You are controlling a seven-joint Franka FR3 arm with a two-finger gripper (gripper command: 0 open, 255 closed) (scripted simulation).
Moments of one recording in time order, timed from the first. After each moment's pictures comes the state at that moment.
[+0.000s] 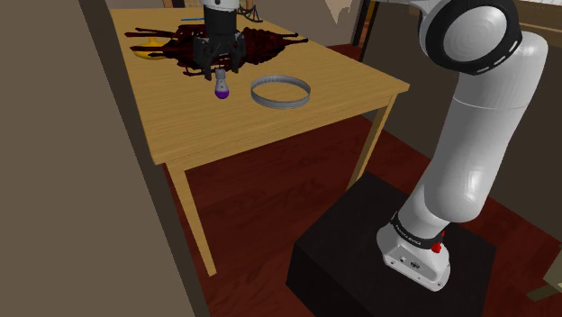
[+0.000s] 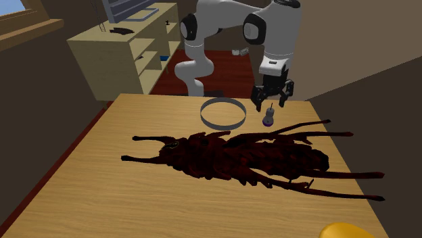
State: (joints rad) arm 0.13 0.23 0.26 -1.38 -0.04 1.68 0.32
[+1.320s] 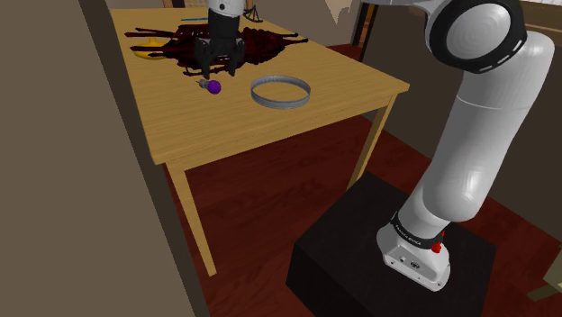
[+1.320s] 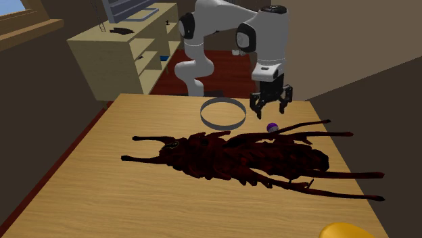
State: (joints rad) arm 0.09 0.20 0.25 -1.47 0.03 1.85 0.32
